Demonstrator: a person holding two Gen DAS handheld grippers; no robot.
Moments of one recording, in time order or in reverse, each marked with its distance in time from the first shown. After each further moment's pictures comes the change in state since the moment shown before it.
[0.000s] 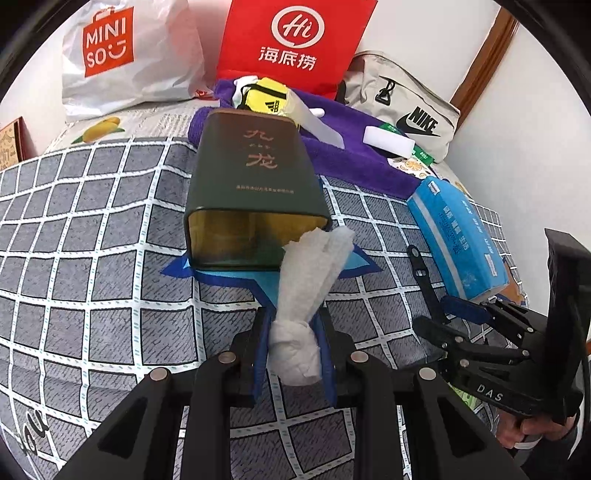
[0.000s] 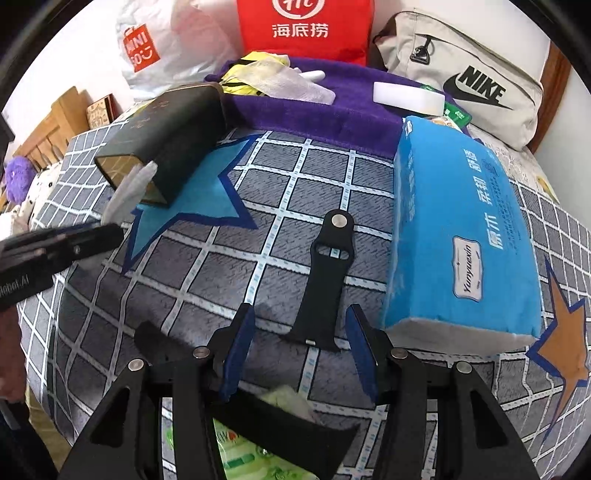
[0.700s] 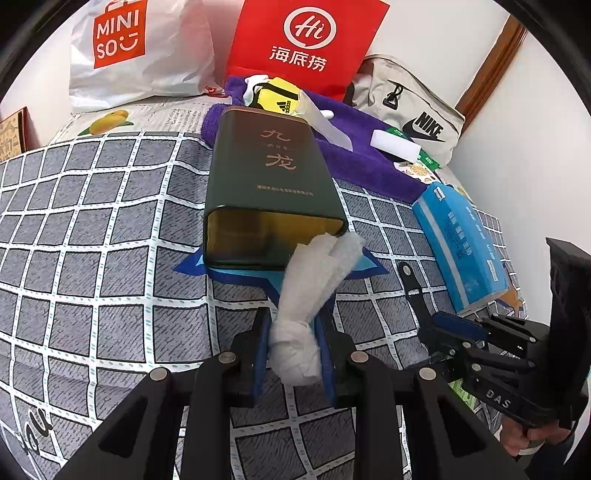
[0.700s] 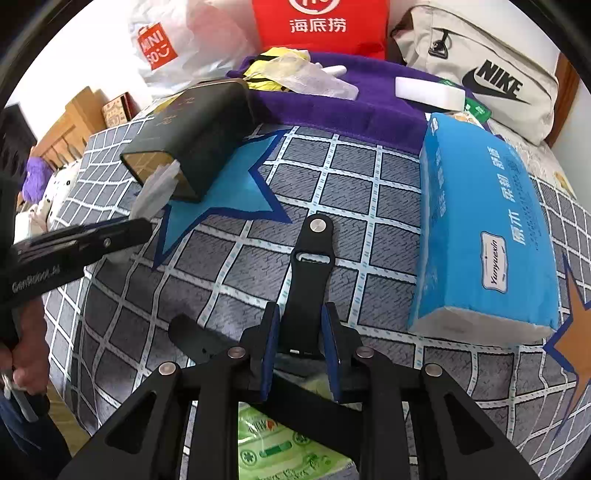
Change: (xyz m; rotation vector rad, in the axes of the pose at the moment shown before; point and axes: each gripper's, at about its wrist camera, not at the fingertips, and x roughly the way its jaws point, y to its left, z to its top) left arm -0.007 0.011 0.002 -0.026 -0.001 -0.007; right arm -0.004 0.013 0.001 -0.010 0.032 0.078
